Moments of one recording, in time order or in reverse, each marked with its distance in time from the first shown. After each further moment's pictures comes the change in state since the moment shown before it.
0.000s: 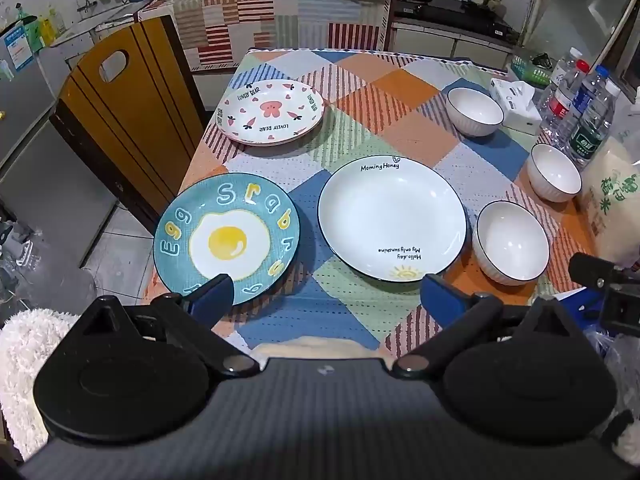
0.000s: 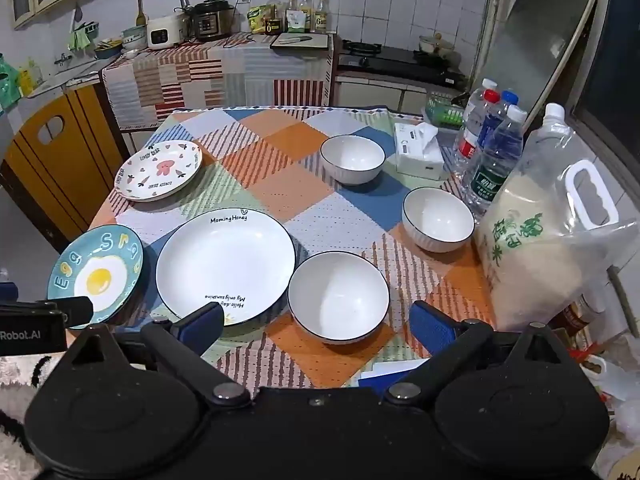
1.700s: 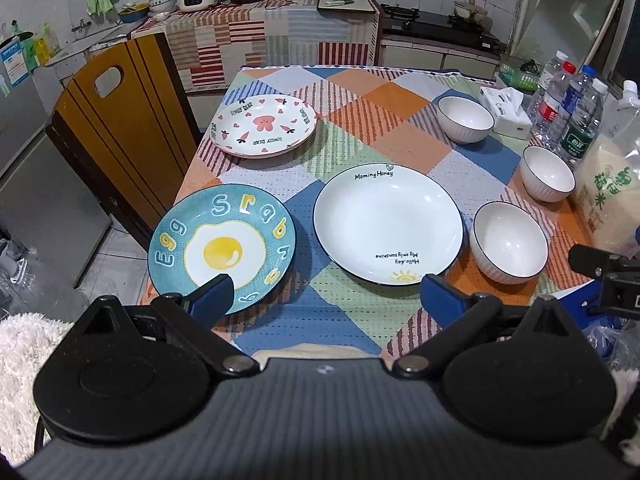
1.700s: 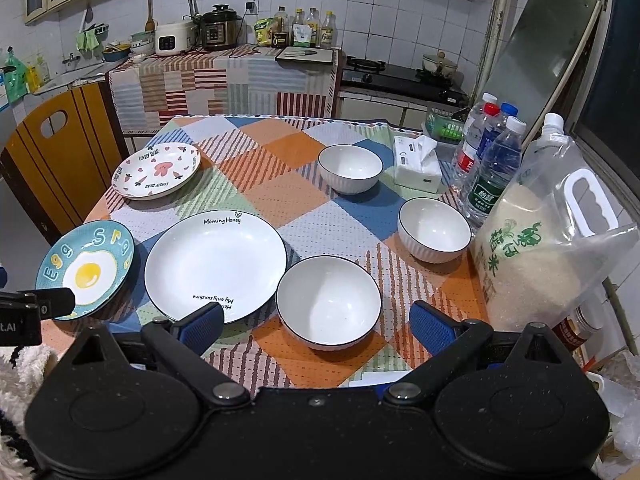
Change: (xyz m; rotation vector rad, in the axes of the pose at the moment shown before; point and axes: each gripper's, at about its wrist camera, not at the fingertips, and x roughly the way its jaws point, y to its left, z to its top) left arm 0.002 0.002 -0.019 0.039 -0.078 -0.023; right arm 0.008 -0.006 -0.018 -0.052 -0.061 -0.025
